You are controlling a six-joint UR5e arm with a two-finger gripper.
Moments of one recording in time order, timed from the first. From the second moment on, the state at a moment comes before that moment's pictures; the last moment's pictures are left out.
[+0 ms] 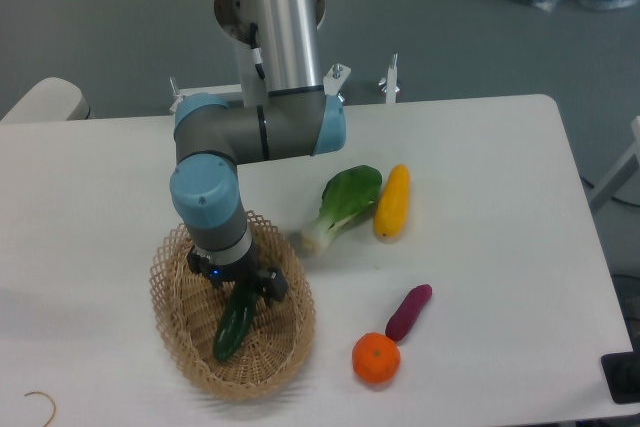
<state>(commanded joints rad) 2.14 -2.10 -1.70 -0.80 1.62 0.52</state>
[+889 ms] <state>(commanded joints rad) 2.14 -2.10 -1.68 -0.79 1.62 0.54</state>
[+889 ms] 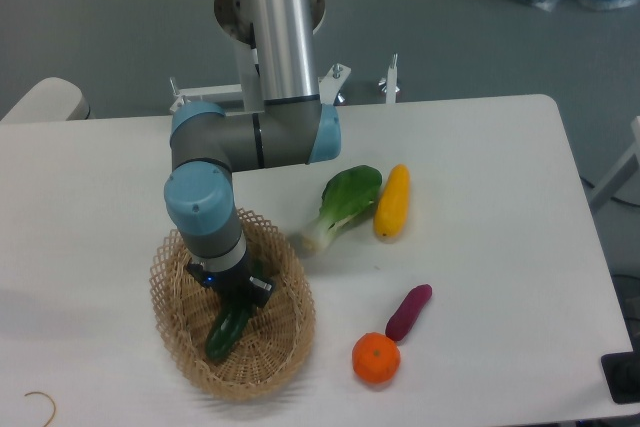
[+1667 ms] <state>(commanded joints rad) 2.29 -1.96 -1.54 -0.90 1.59 0.83</state>
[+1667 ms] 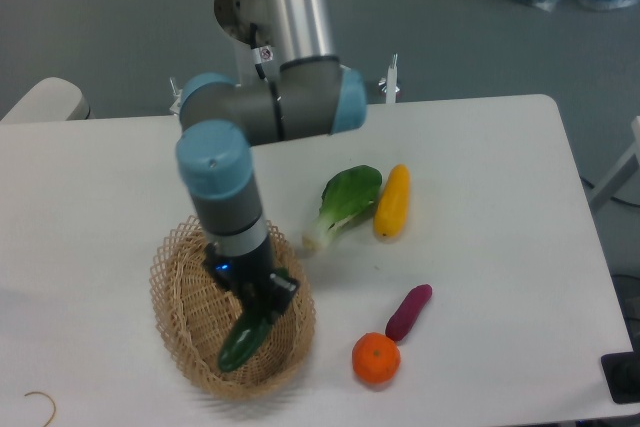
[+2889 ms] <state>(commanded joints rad) 2.70 -1.93 -1.37 -1.21 1.50 1.52</state>
